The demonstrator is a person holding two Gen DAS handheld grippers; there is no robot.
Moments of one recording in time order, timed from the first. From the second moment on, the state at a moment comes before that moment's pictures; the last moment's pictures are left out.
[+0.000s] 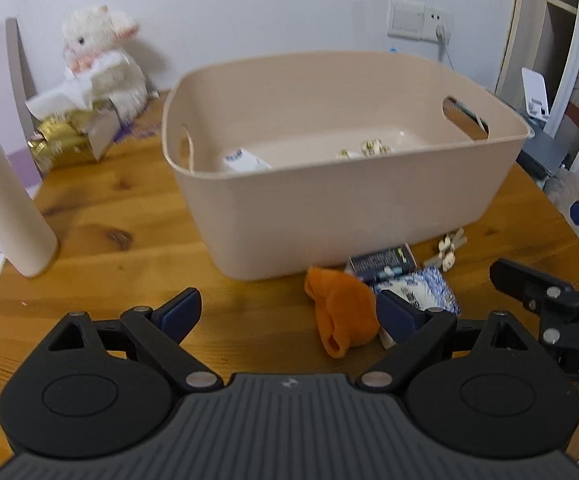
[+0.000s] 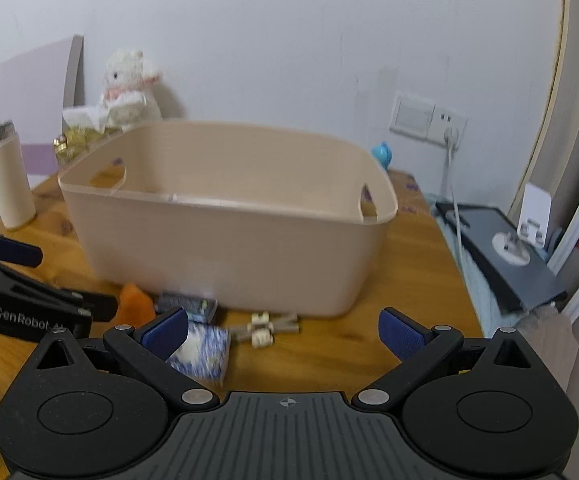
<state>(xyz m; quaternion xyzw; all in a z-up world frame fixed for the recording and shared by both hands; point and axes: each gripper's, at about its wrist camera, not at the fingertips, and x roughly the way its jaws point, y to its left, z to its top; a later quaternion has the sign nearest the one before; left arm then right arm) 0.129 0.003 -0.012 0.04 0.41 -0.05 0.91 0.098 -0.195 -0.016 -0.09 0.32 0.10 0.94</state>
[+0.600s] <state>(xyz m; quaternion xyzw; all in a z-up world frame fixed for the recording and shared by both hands) 0.153 0.025 -0.061 0.01 0.45 -0.03 0.89 0.117 -0.165 -0.070 -0.09 0.39 0.14 0.90</state>
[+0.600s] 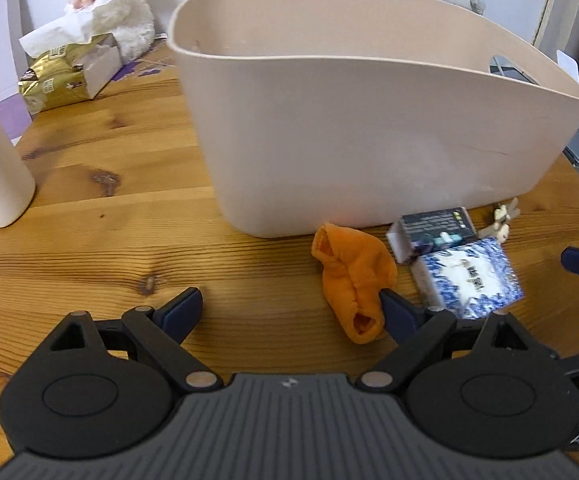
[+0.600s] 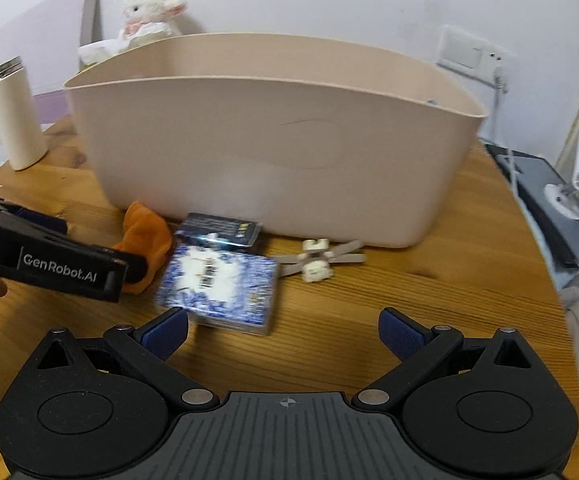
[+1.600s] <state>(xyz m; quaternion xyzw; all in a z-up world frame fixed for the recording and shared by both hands) 0.126 0.039 -0.052 -0.01 0.43 -0.09 0.90 0.111 -0.155 -0.070 -0.06 0.39 0.14 0.91</state>
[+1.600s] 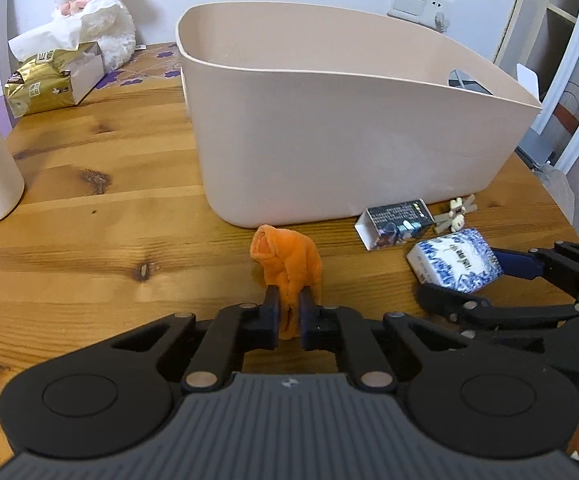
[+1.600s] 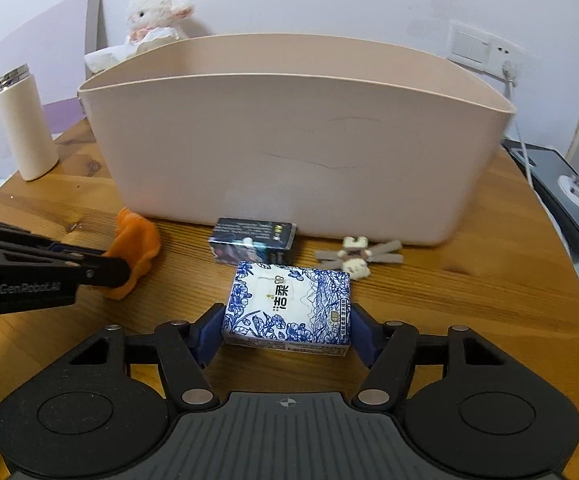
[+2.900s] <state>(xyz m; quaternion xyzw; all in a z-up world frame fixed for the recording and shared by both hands) 0.134 0.033 0.086 0.01 0.26 -0.08 0.96 0.120 -0.193 0.060 -0.02 0.19 0.09 0.98</state>
